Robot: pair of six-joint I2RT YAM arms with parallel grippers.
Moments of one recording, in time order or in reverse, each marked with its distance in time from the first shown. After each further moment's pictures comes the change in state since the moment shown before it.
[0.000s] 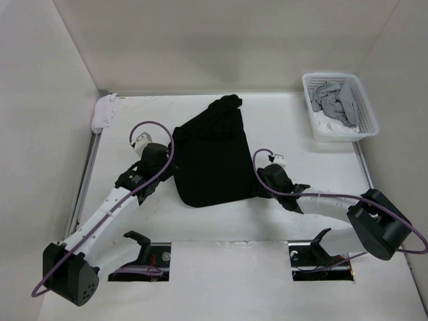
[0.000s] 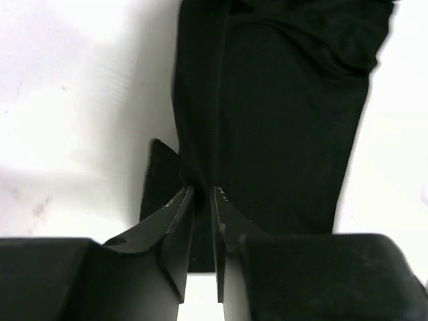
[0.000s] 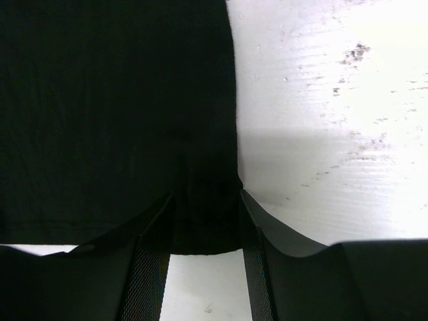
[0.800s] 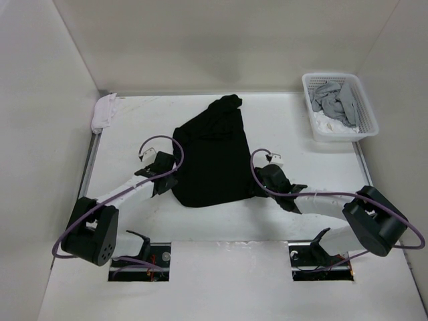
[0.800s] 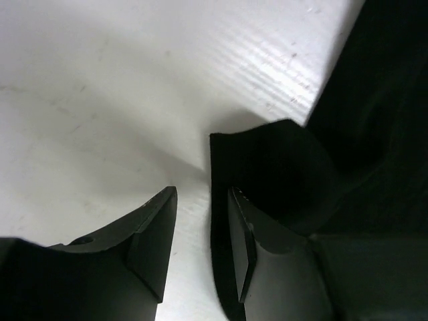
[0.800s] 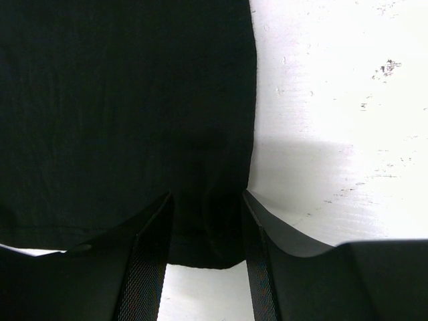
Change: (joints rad) left arm 0.057 0.297 -0.127 0.066 -0.057 0.047; right arm 0.016 0.039 -0.001 0.080 0.001 -0.001
